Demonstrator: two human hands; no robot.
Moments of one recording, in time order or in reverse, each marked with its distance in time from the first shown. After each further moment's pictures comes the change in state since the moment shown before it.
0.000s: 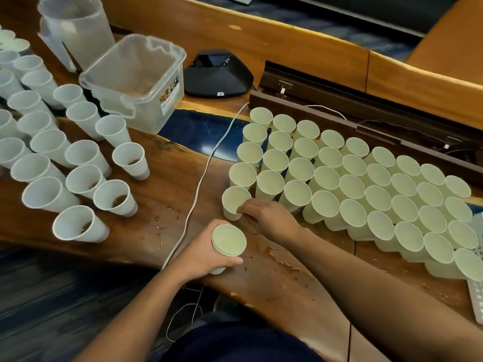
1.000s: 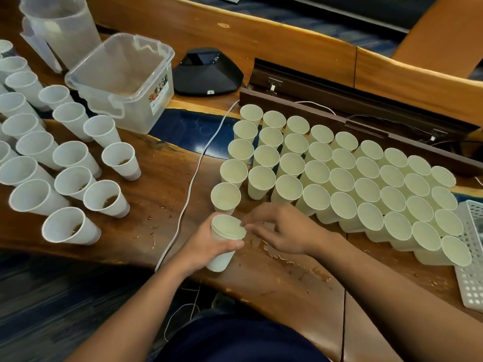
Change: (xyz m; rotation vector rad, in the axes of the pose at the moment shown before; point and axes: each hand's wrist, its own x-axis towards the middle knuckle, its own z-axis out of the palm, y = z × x) left_hand 0.008 0.011 0.013 -0.278 -0.023 -0.026; right_hand -0.042 -0.037 -0.071 0.289 -0.120 0.048
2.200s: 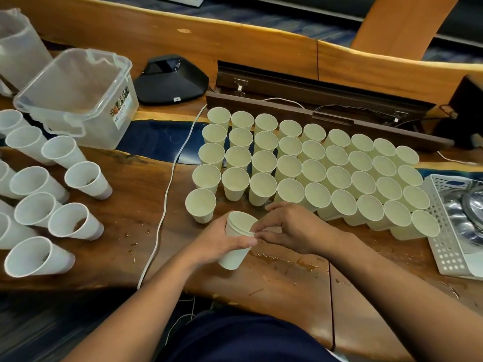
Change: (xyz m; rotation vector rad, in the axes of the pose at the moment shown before) left_hand 0.026 0.042 0.047 0.109 -0.297 0.032; right_hand -0.051 0.011 -0.027 -0.050 -0.020 0.181
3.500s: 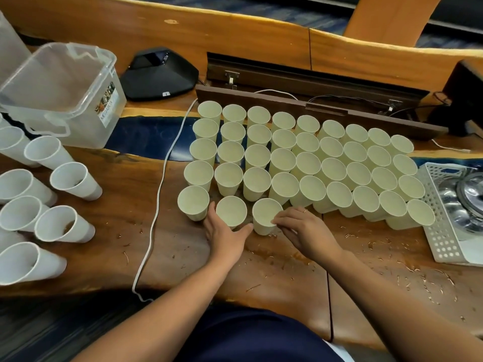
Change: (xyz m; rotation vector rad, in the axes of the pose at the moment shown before) left_hand 0.034 -0.023 0.058 0.048 0.664 -0.194; right_hand -0.038 0.083 0.064 -0.219 0.450 0.018
